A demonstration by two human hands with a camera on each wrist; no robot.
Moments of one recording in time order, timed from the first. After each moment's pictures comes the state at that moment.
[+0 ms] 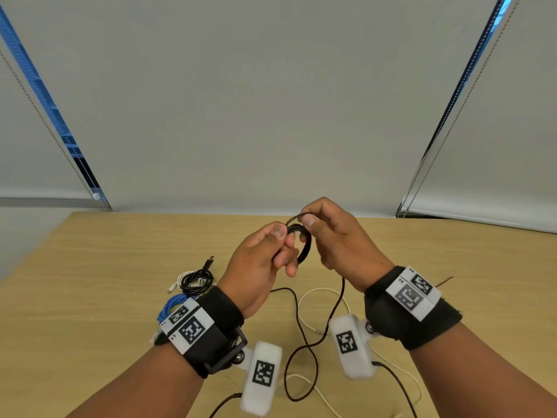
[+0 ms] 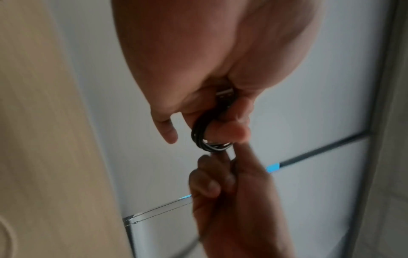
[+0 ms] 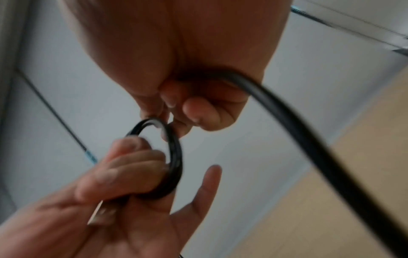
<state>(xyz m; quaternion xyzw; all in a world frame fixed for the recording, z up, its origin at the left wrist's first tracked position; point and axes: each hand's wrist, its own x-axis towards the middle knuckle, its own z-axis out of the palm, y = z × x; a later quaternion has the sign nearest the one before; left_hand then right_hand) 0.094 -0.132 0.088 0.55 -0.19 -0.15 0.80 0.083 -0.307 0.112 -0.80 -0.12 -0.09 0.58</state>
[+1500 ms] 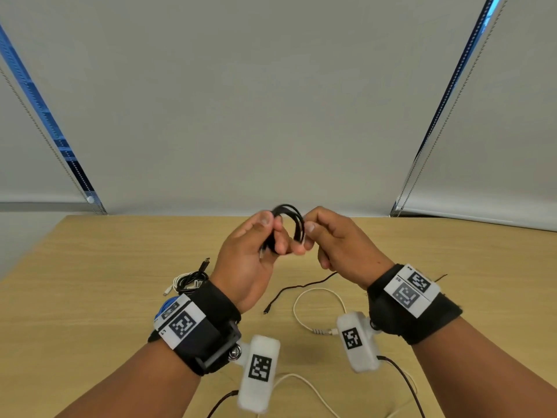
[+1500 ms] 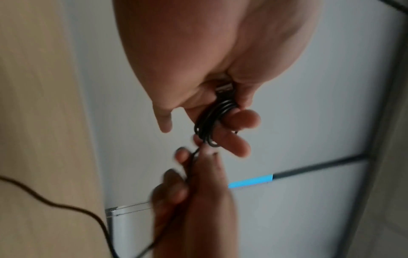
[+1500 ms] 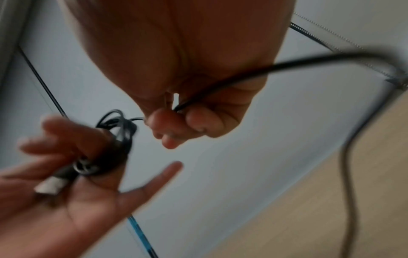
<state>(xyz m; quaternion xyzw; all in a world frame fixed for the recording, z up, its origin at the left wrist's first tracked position) 0.095 -0.133 0.103 0.47 -0.18 -0.13 0.85 0.080 -0.321 0.109 -0.86 -0.10 -0.06 0.50</state>
